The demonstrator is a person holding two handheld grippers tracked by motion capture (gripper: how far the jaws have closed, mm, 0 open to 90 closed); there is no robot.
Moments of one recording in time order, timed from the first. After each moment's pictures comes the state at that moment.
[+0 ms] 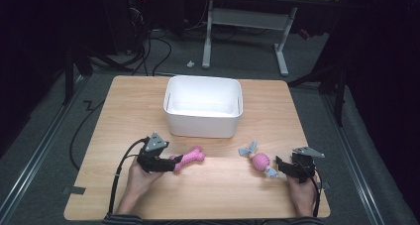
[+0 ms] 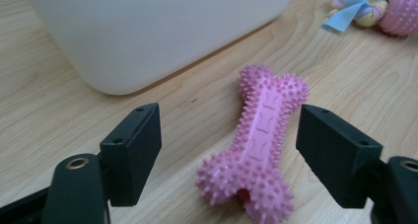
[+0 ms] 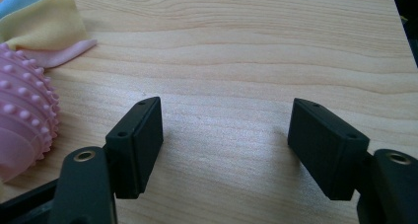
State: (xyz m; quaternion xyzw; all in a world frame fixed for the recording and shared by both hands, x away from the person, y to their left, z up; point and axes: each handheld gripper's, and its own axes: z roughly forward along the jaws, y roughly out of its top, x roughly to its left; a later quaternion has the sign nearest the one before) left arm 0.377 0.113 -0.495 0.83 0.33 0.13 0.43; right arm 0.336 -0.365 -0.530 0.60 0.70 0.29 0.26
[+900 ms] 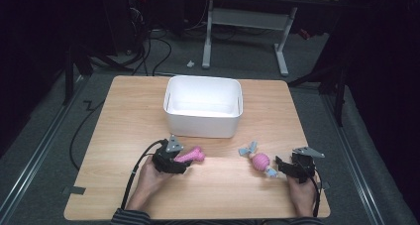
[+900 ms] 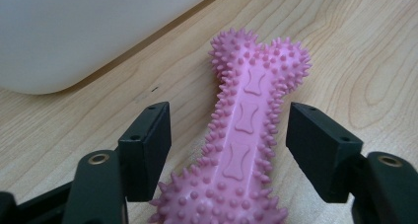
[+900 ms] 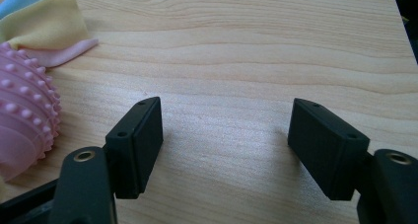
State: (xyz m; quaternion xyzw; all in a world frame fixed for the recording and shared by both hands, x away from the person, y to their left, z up) left arm 0.387 0.079 -0.517 0.87 0.30 0.12 0.37; right arm 0.336 -0.364 -0.530 0.60 0.70 0.29 0.26
